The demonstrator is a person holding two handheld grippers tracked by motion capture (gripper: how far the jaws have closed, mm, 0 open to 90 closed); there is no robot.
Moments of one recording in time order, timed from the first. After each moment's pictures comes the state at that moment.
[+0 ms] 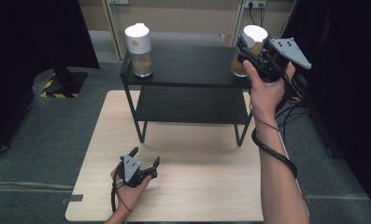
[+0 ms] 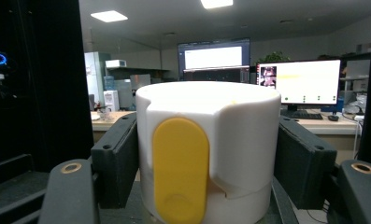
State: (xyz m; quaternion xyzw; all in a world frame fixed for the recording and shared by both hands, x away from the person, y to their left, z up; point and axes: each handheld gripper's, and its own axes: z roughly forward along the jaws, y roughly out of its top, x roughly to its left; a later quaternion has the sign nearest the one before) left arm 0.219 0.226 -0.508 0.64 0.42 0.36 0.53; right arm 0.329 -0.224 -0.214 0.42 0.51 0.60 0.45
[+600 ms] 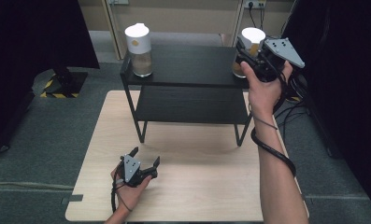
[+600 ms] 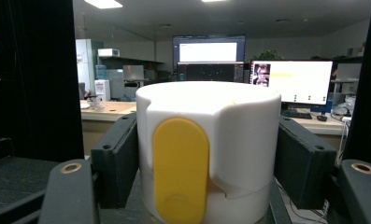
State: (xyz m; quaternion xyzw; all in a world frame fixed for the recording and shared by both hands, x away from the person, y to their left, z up) left arm 0.219 0.226 -0.509 0.64 0.42 0.36 0.54; right arm 0.336 -0.221 -0.217 0.41 0.53 0.58 0.46
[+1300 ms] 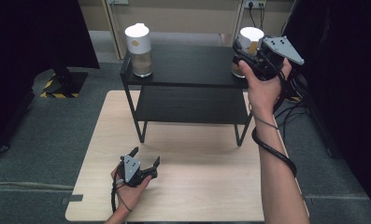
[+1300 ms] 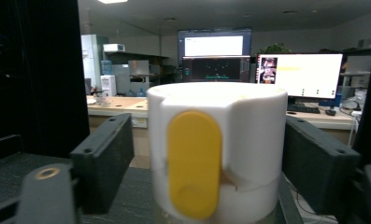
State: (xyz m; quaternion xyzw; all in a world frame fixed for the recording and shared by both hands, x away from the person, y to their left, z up) left arm 0.219 0.226 -0.509 0.64 0.42 0.37 0.54; right arm 0.337 -0.221 -0.211 0.42 0.53 0.58 0.45
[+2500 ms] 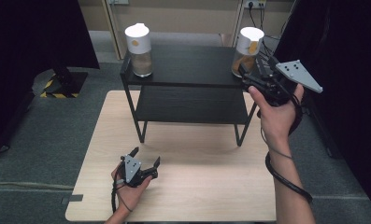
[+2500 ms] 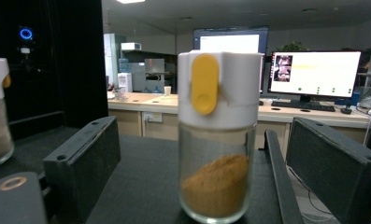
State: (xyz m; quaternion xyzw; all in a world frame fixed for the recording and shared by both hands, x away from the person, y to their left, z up) left arm 0.219 0.225 -0.508 0.64 0.41 0.37 0.53; right arm 0.278 -0.250 -0.229 0.40 0.56 0.59 0.43
